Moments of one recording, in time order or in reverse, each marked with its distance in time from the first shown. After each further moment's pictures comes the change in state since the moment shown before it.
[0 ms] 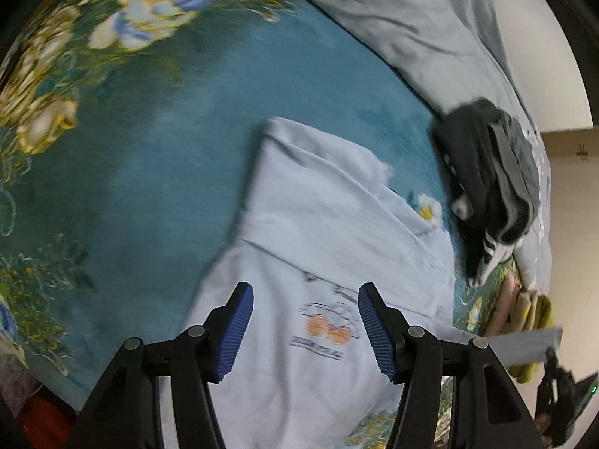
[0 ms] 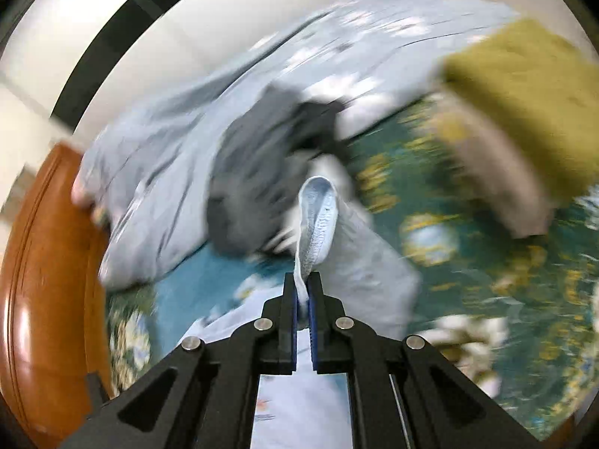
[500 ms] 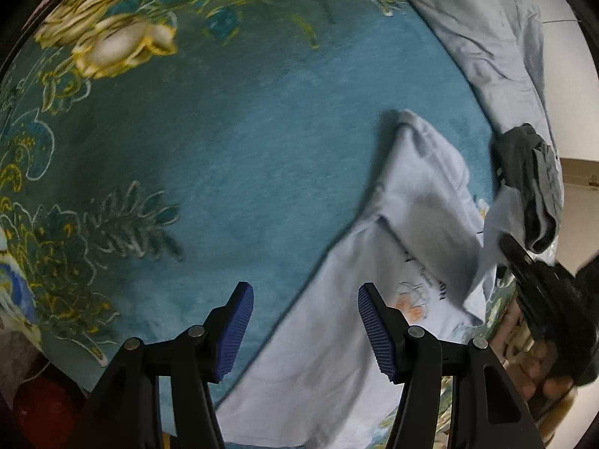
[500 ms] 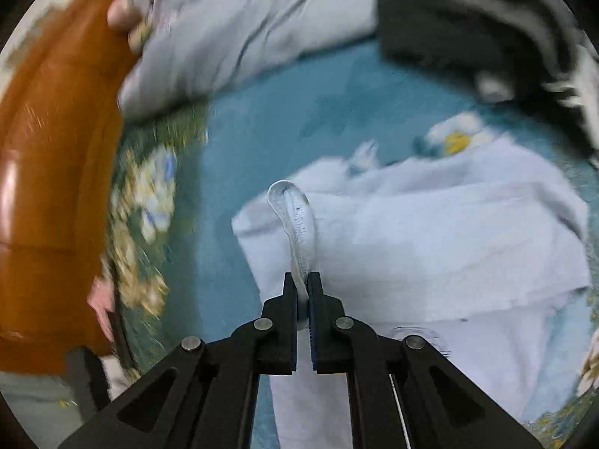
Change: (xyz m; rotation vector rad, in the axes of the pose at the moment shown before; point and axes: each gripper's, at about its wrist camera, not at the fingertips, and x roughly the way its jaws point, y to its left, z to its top) left arm 0.003 0.116 -0.017 -0.111 0.075 0.010; right arm 0.218 0.208 -0.170 -0.305 0.470 0.055
